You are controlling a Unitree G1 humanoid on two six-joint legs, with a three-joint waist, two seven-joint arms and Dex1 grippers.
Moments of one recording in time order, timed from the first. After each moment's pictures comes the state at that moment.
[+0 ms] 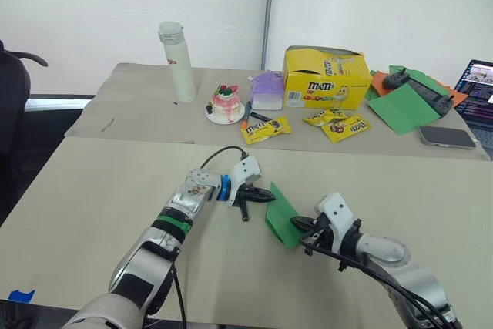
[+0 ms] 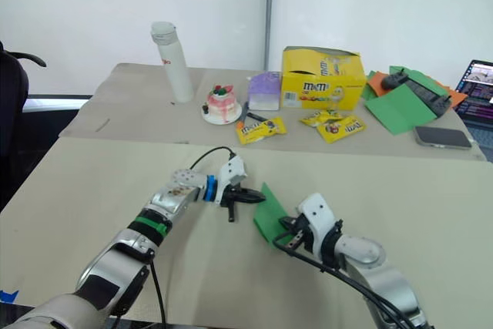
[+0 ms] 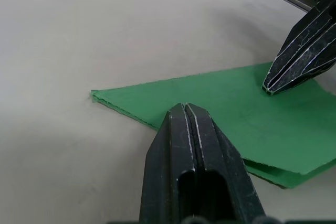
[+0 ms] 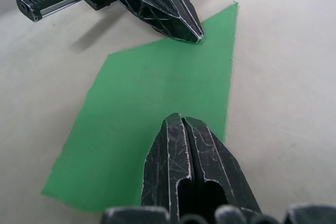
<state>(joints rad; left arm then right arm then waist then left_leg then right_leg) -0.72 0.22 -0.34 0.65 -0.11 0.19 -1.15 0.08 -0.50 0.12 -0.46 0.26 0.62 0.57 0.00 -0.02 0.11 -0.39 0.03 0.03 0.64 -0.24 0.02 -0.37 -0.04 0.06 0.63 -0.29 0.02</state>
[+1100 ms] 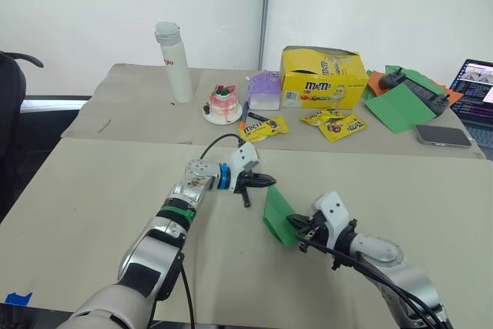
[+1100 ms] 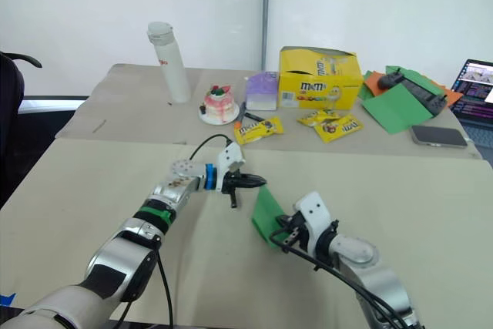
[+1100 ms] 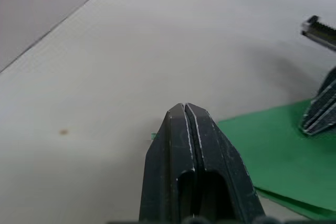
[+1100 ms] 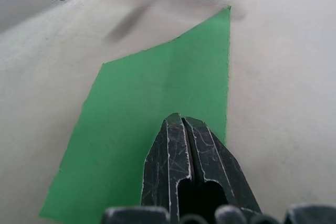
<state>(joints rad) -0.79 0.19 -0.23 0.76 -0.08 0.05 -1.16 0.08 -0.46 0.12 -0.46 0.26 0.64 0.54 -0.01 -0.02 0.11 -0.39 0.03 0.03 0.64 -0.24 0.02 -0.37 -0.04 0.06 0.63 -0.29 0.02</state>
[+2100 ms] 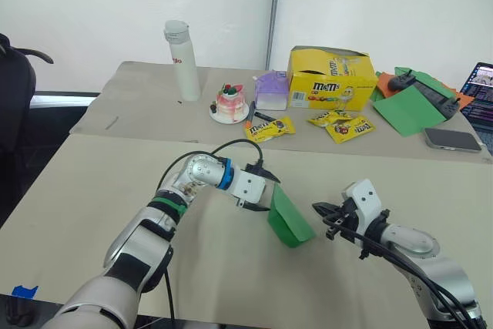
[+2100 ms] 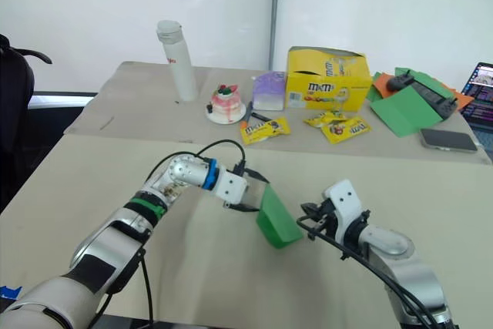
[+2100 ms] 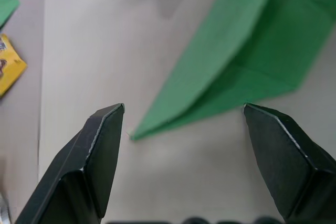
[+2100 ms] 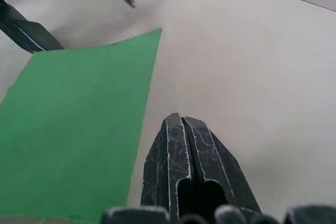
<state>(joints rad) -0.88 0.26 -0.44 0.90 0.23 -0.74 -1.11 0.07 -0.56 -0.06 -0.46 0.34 0.66 0.59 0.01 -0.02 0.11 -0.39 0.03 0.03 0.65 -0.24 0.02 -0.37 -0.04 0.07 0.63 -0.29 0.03</state>
